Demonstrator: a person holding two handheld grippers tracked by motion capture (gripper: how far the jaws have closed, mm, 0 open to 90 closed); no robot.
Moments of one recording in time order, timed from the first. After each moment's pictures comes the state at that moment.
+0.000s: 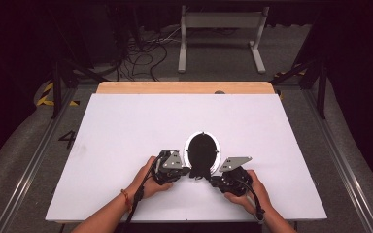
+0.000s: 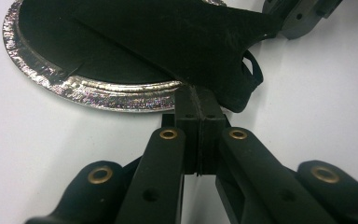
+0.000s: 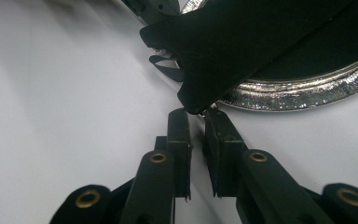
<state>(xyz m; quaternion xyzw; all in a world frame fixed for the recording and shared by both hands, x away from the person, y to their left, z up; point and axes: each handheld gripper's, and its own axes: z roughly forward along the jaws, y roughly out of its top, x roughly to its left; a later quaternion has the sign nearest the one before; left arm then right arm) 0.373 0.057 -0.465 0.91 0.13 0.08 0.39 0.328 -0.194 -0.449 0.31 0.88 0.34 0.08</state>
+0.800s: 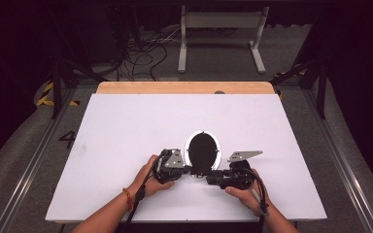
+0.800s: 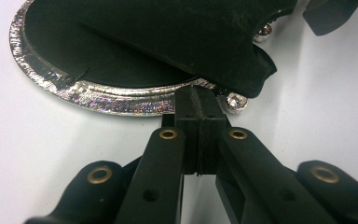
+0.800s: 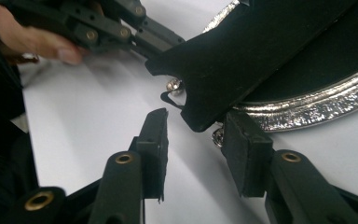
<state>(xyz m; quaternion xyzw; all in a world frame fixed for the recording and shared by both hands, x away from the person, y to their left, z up) 0.376 0.054 -0.465 0.91 0.13 0.09 0.39 0.344 -0.211 -0.455 0.37 0.82 0.44 -0.02</state>
